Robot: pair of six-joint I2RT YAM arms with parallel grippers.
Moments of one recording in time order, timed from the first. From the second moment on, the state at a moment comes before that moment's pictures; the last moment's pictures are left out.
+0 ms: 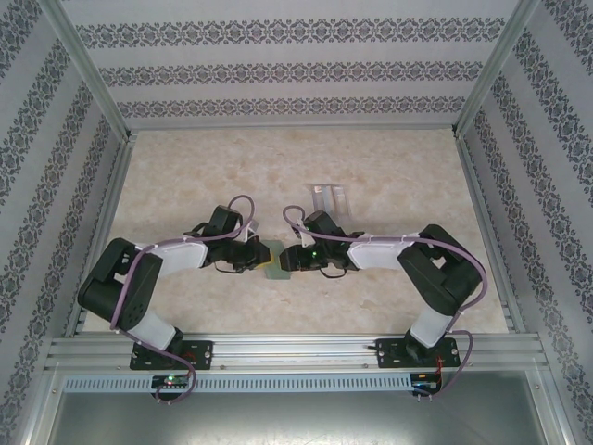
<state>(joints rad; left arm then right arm) -0.40 1.55 0.65 -0.08 0.66 -0.78 0.74 1.70 0.79 0.01 -0.42 0.62</state>
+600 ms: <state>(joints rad) -0.40 1.43 0.69 -0.15 0.58 -0.82 0.87 1.61 0.89 -0.11 -0.16 0.50</state>
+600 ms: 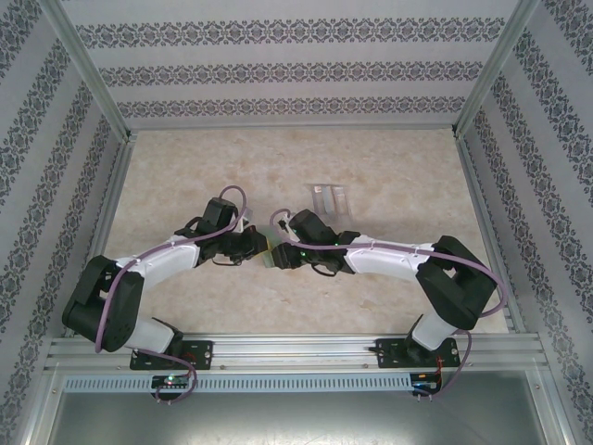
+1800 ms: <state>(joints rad) -0.40 1.61 0.87 -0.21 0.86 -0.77 0.71 1.52 0.74 0.11 -0.32 0.47</state>
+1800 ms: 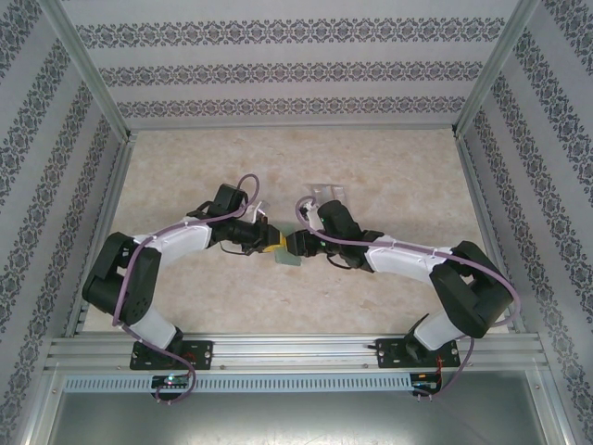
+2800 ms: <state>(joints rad) -0.39 1.62 0.92 -0.35 0.89 -0.72 0.76 1.46 0.76 -0.02 -0.04 0.39</state>
